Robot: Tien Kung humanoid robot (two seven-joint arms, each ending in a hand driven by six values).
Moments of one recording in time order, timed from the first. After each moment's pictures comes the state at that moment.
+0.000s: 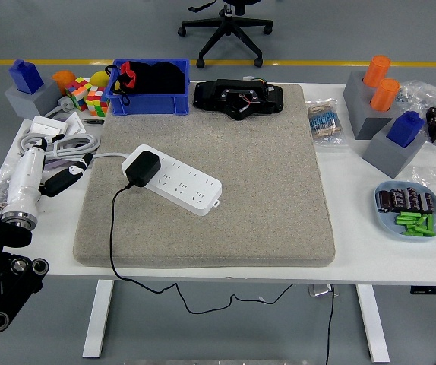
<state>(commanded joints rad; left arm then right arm) -0.18 0.25 -1.21 -1.18 1.79 0.47 0.11 0.10 -0.24 1.45 0.18 -1.21 -0.05 -0.09</state>
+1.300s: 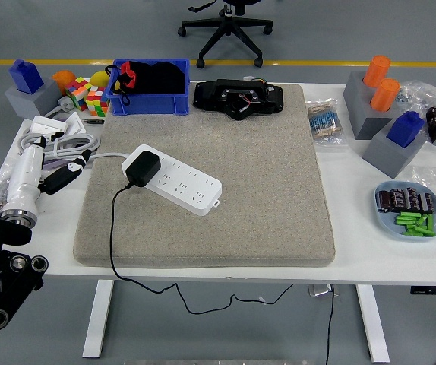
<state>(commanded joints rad) -0.19 0.25 -1.22 -1.19 1.77 0.46 0.11 0.11 -0.23 1.43 0.18 -1.21 -0.04 -0.10</state>
